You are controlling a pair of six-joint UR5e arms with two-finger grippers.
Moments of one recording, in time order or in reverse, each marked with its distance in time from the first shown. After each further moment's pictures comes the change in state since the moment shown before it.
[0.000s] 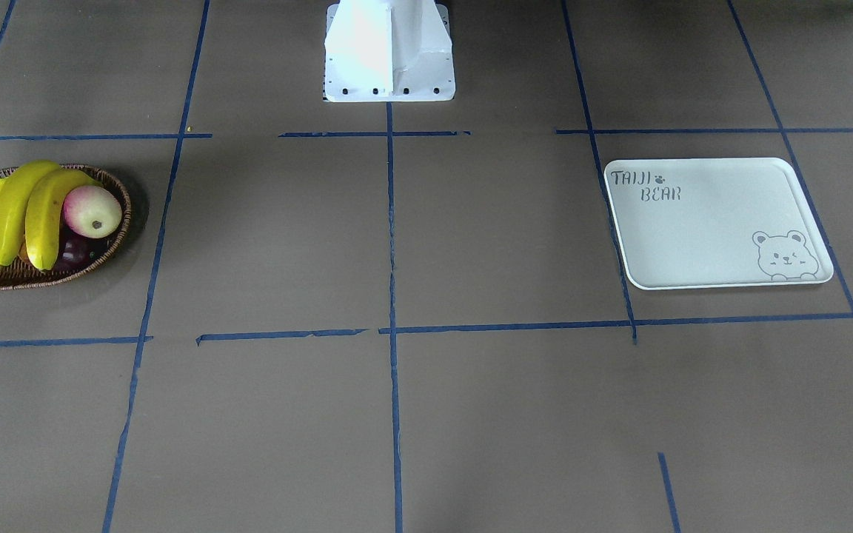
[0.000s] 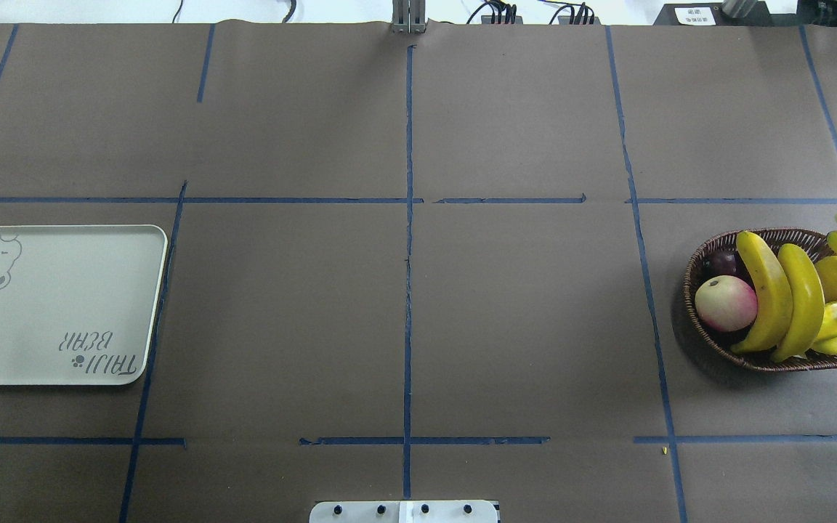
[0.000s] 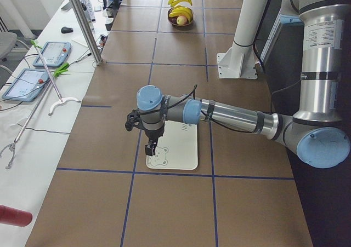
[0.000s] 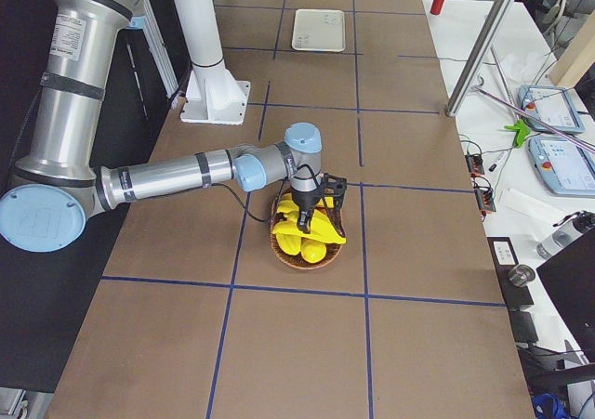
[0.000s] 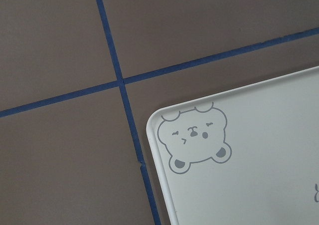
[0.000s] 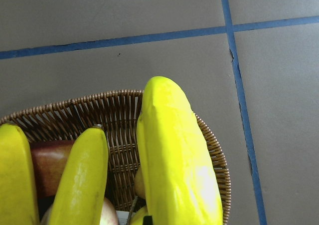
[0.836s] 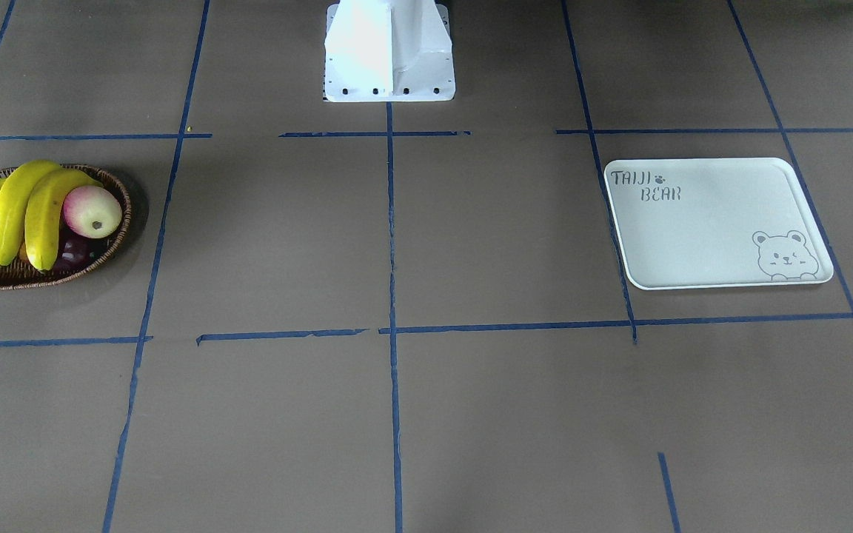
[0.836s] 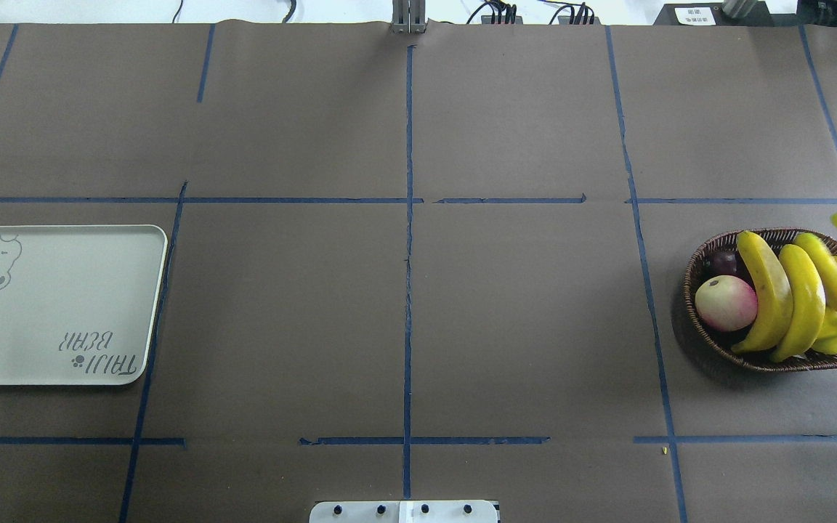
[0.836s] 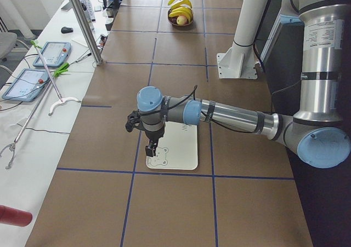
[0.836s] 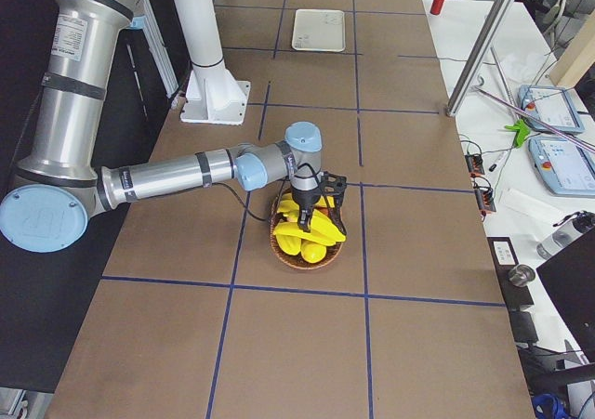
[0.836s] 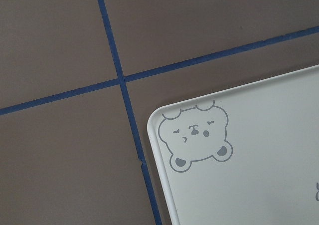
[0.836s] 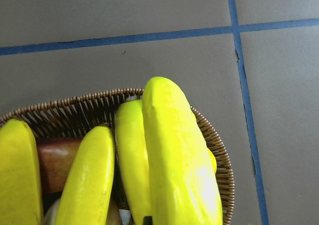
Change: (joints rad) left arm 0.000 0.003 0.004 0.000 0.000 0.001; right arm -0.007 0.002 0.001 0.001 0.000 -0.012
